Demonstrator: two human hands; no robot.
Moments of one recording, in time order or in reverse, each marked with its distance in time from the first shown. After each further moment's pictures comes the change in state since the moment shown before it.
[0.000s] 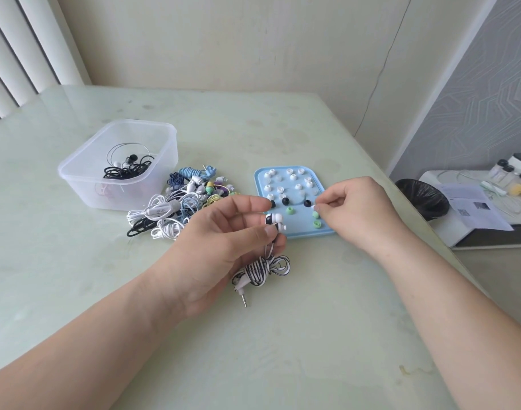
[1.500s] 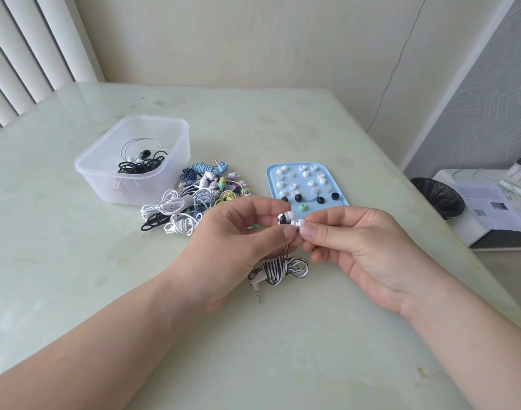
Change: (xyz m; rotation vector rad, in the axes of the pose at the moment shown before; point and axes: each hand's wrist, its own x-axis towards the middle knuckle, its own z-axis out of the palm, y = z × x) left_hand -0.001 -0.007 -0.001 0.146 0.015 0.089; right_hand -0.060 -0.018 0.003 0.950 -0.414 0.166
